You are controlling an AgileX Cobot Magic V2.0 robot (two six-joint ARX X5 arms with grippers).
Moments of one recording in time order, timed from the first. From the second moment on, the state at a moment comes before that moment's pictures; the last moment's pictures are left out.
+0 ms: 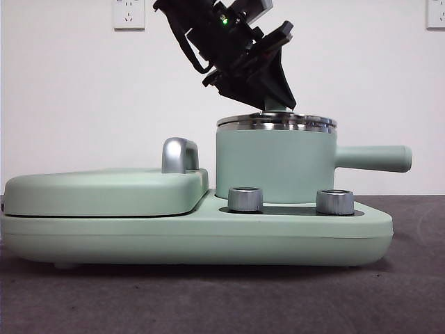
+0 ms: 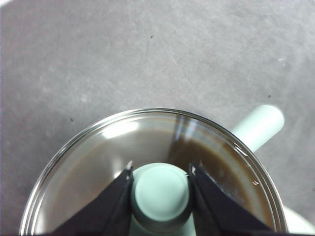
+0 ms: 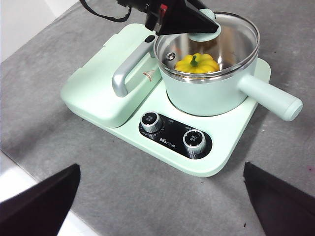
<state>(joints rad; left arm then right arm) -0.67 1.91 1.66 -0.37 0.30 0.20 0.57 0.46 0.89 -0.92 -0.16 0.25</state>
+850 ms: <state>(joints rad) -0.67 1.92 1.66 -0.37 0.31 0.18 0.57 0.46 0.89 -0.92 -0.16 0.25</state>
